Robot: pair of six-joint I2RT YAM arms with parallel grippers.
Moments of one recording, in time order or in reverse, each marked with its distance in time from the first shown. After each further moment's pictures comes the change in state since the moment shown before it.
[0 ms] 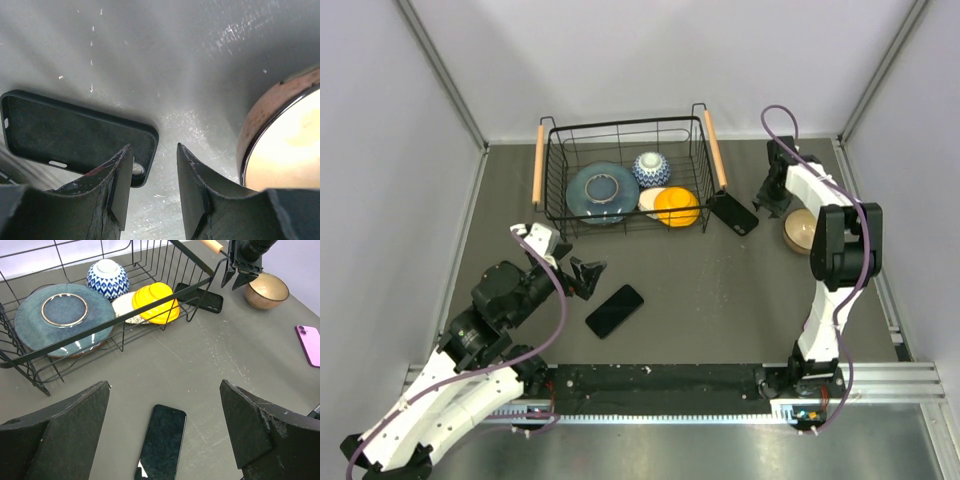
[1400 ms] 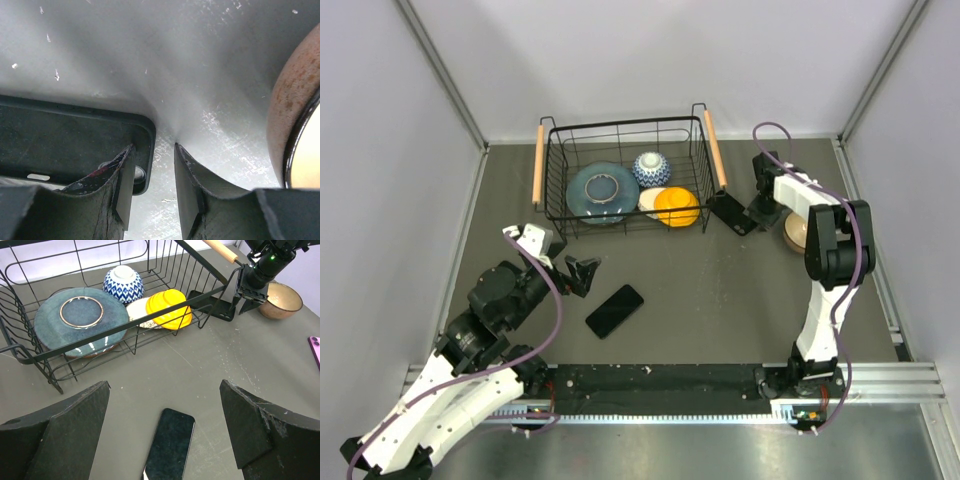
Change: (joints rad) left arm 0.000 -0.019 -0.005 0.000 -0.071 0.004; right arm 0.065 0.014 -0.116 0.039 0.057 0.207
